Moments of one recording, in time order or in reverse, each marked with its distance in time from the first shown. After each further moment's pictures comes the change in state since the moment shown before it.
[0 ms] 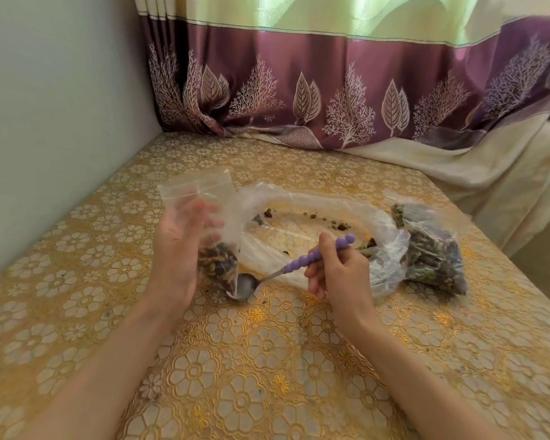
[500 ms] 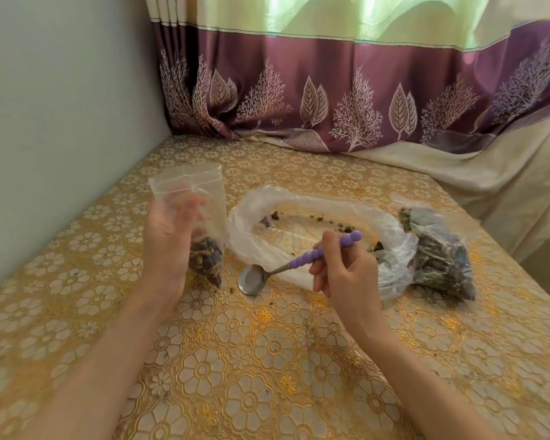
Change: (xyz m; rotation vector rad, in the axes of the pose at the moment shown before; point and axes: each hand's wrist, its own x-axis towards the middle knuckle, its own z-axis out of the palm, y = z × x) left_hand 0.008 0.006 -0.015 0.066 0.102 0.108; right_hand -0.005 -0.007 0.003 -0.103 -0.023 -0.167
